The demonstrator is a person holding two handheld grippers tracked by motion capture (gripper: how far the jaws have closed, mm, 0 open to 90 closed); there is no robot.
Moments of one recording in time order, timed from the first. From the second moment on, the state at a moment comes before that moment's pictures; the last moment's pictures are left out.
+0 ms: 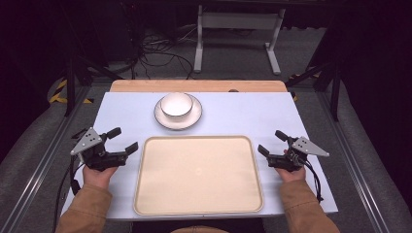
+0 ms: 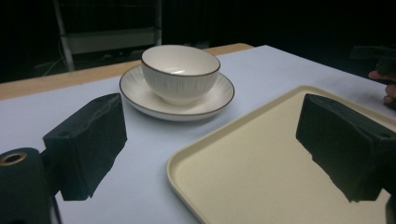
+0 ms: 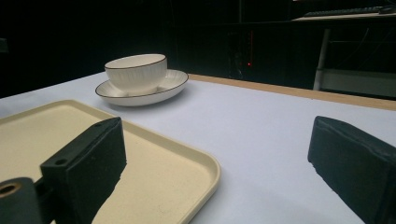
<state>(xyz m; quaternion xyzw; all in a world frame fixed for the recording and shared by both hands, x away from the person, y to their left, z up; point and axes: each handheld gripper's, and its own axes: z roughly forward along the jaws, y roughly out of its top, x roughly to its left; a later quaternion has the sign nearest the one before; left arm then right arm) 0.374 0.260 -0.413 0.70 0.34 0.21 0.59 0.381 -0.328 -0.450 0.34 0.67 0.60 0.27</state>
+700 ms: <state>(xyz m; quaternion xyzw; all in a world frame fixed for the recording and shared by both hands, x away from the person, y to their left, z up) 0.392 0.269 -0.365 0.68 0.33 0.21 0.62 0.383 -0.328 -0.451 0.35 0.67 0.60 0.26</state>
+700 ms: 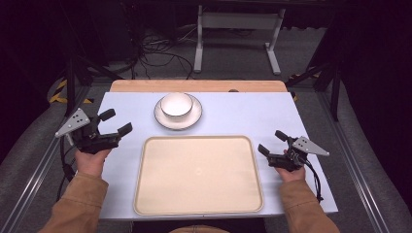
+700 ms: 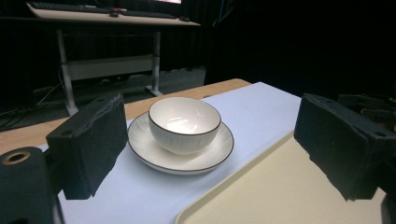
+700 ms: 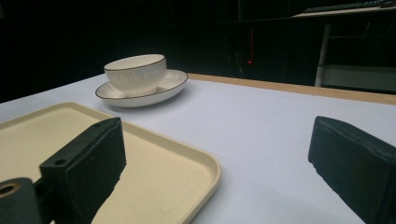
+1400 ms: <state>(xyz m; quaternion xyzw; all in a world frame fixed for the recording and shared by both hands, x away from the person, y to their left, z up) 0.443 0.235 -0.351 0.70 0.32 0.19 0.61 0.383 -0.330 -0.451 0.36 0.67 0.60 0.26</state>
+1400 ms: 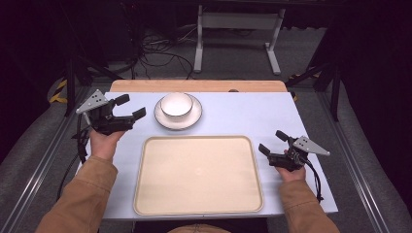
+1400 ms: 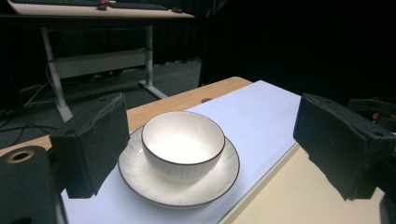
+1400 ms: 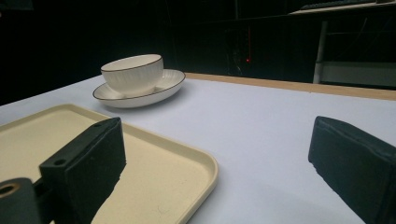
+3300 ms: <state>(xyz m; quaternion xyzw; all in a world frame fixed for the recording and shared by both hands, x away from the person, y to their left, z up) 0.542 0.154 -0.338 0.81 0.27 0.17 0.50 0.385 -0.327 -0.451 0.37 0.67 0.59 0.25</state>
